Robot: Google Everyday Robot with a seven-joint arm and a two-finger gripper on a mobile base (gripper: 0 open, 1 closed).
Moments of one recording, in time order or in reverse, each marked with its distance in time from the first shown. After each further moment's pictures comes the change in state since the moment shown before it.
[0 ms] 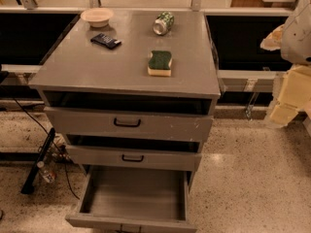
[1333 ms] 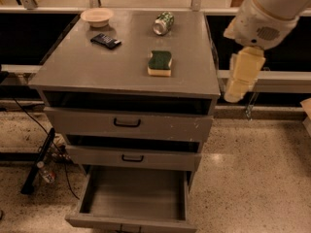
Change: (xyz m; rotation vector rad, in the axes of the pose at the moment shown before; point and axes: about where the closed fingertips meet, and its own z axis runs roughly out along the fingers) arm -0.056 -0.055 0.041 -0.014 -0.033 -0.063
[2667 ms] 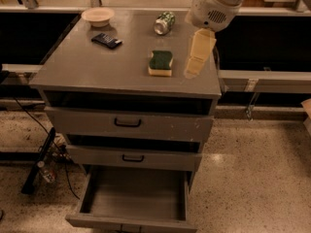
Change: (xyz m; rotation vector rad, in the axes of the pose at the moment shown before) arm -0.087 -0.058 0.037 -0.005 -0.126 -0.079
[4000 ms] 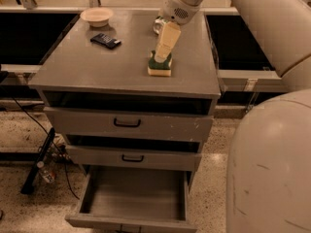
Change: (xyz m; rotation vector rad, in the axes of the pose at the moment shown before) arm -0.053 -0.091 0.076 0.015 -0.129 -0.018
